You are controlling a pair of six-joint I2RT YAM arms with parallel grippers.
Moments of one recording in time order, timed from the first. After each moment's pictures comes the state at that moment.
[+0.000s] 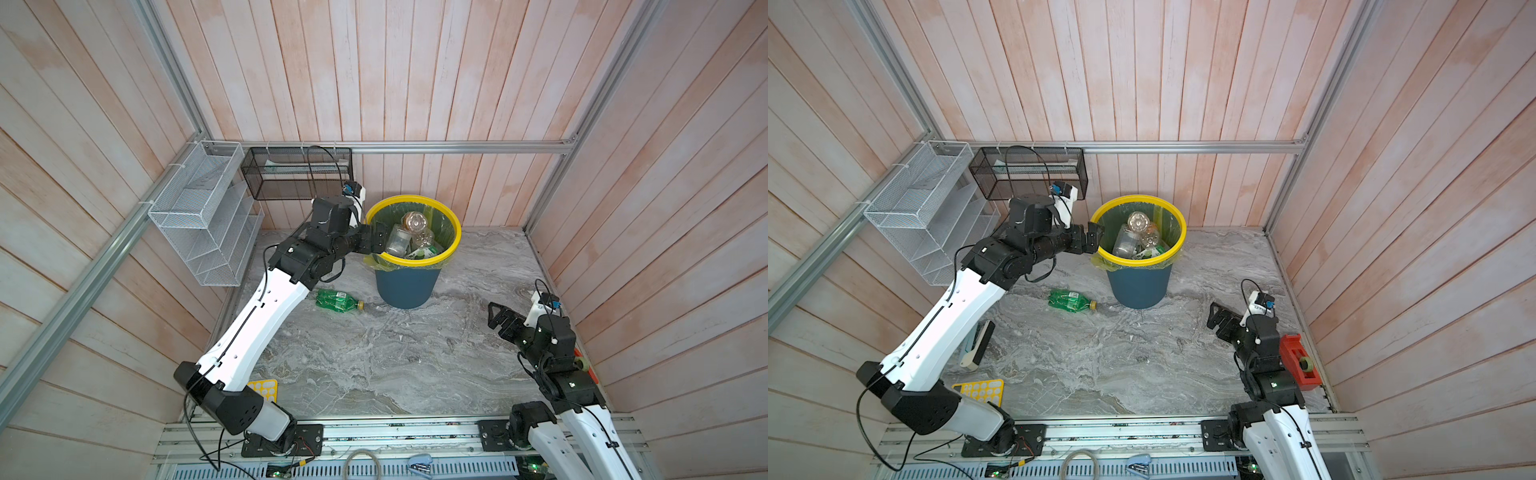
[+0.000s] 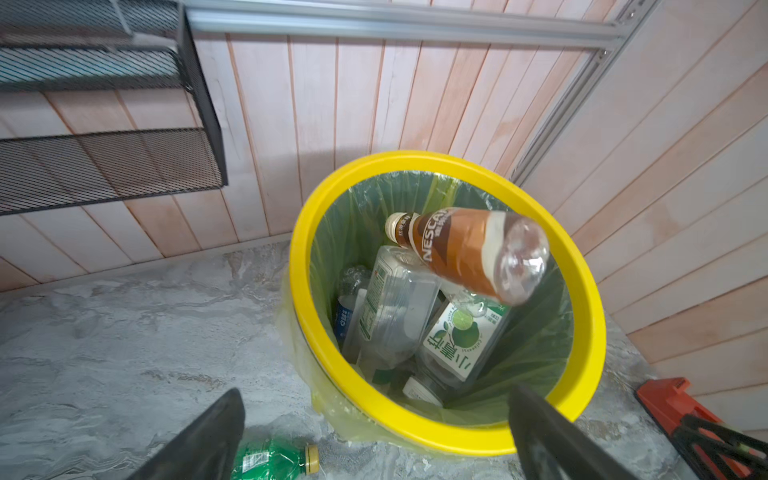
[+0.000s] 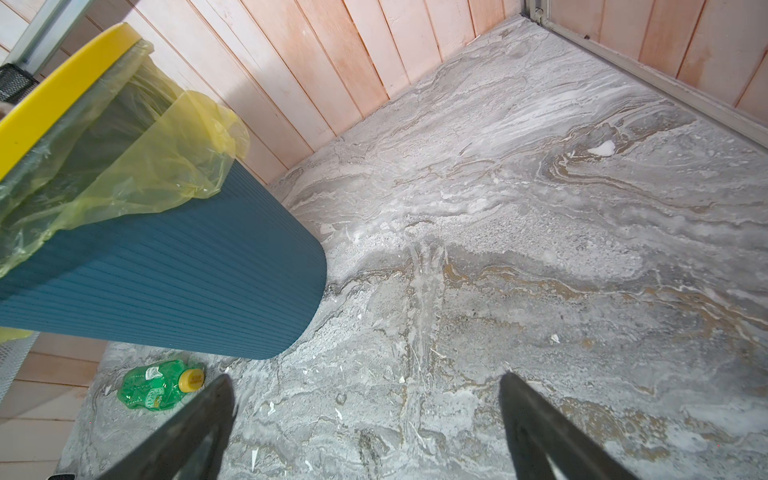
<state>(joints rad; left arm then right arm) -0.56 1.49 1.81 -0.74 -0.10 -0.20 0.16 0.50 0.52 -0.44 0.02 0.61</state>
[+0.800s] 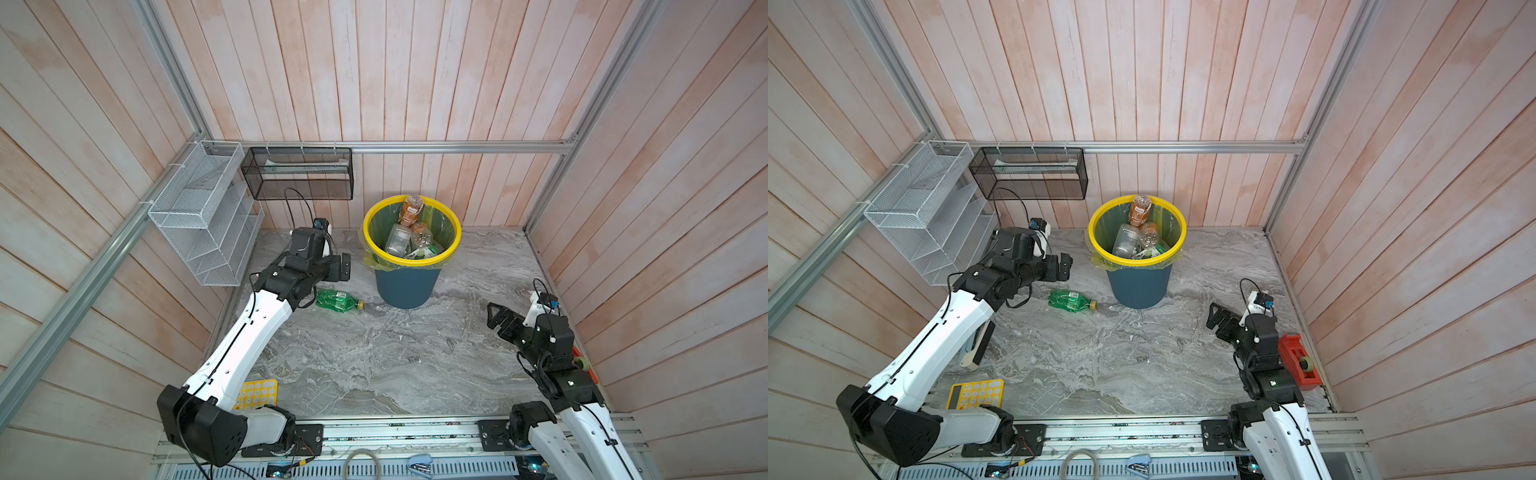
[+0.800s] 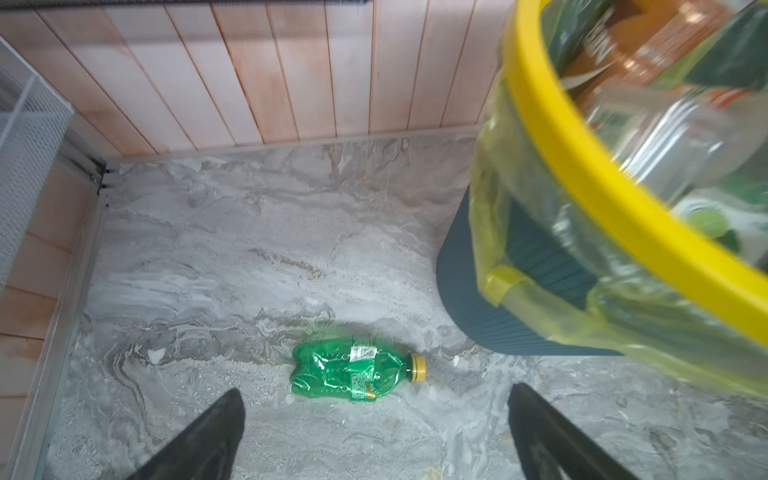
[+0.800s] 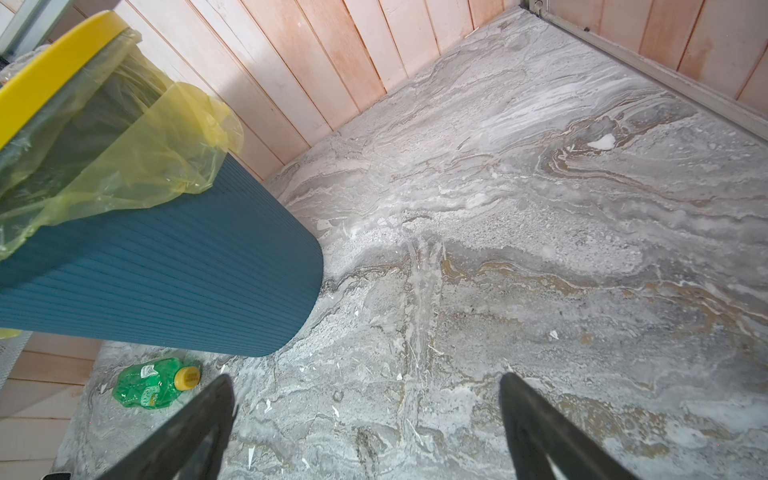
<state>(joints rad) -0.35 1.35 1.34 -0.70 -0.11 -0.15 0.16 0.51 0.51 -0.44 0.02 0.61</state>
